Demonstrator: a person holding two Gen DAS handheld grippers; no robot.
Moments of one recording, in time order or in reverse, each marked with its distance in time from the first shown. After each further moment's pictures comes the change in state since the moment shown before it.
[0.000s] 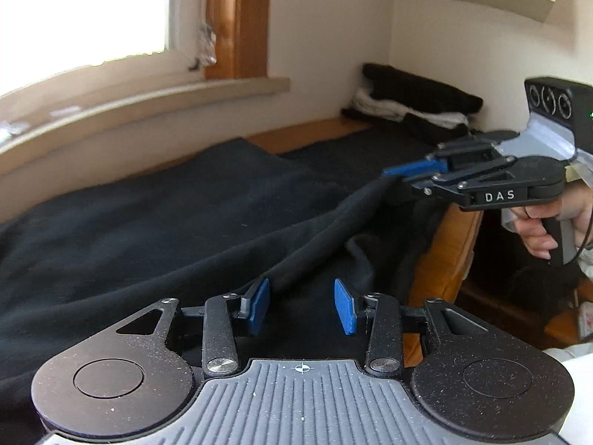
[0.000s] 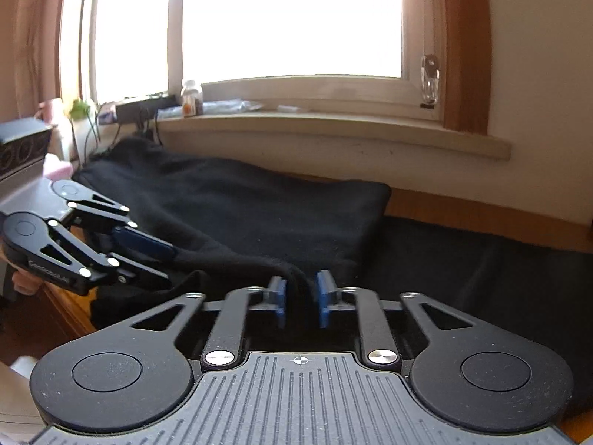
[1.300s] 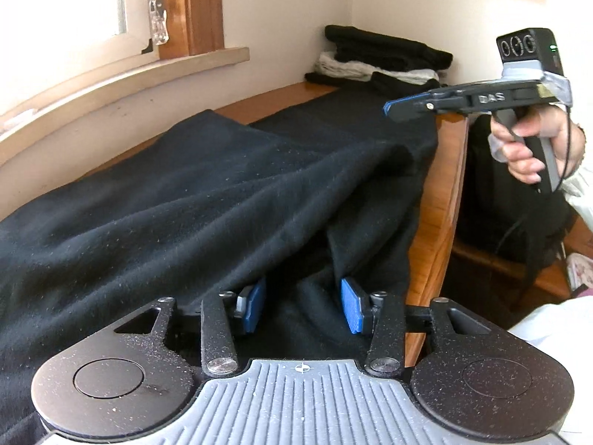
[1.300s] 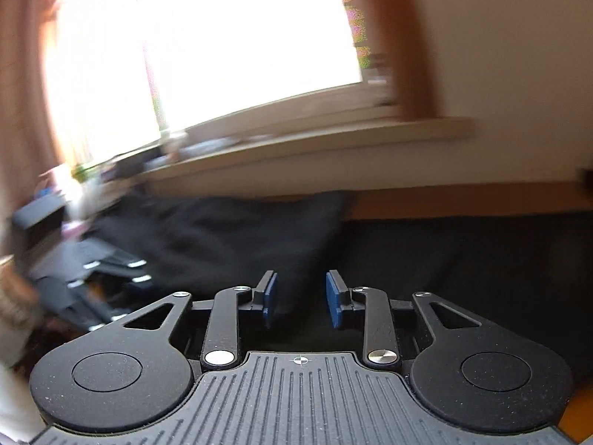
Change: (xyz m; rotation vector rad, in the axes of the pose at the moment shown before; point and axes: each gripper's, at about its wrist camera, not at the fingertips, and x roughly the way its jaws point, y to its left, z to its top) left arm 0.013 -0.004 -0.001 0.093 0.102 -0.079; right arm -0.035 -0.072 -0.013 0.216 -0.076 0.040
